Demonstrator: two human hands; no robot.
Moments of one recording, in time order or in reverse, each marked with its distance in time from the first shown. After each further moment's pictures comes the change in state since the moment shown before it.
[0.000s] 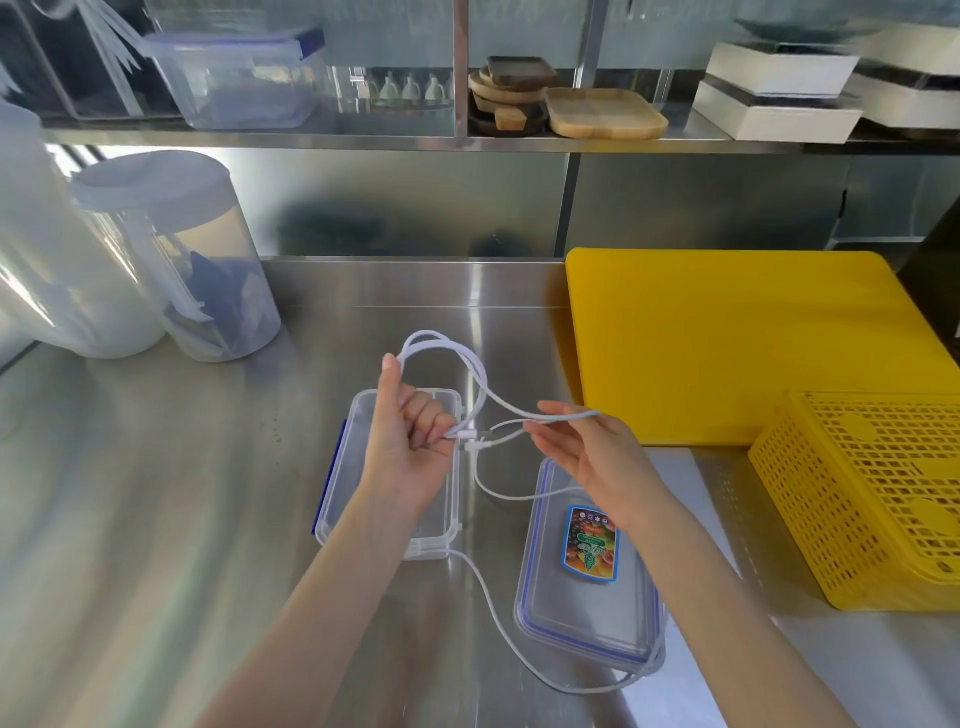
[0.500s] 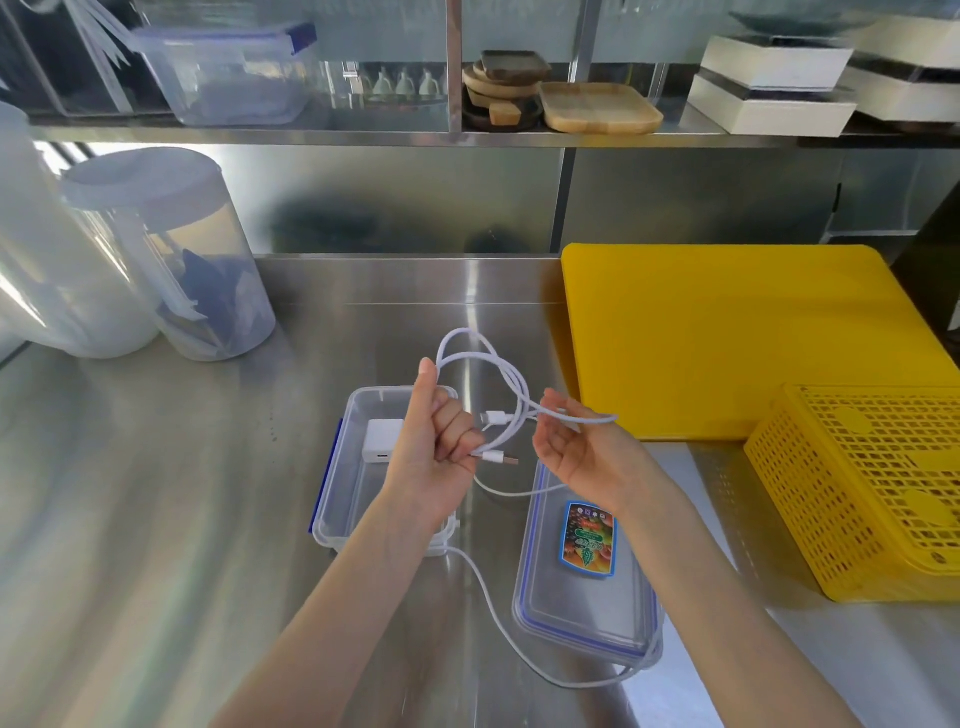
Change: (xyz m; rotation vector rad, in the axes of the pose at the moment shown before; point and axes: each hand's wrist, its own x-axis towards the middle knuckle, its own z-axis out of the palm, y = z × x) left_hand -0.009 -0.018 0.003 0.119 -0.116 -0.115; right_hand -0.001 -0.007 0.007 0.441 -0.056 0.230
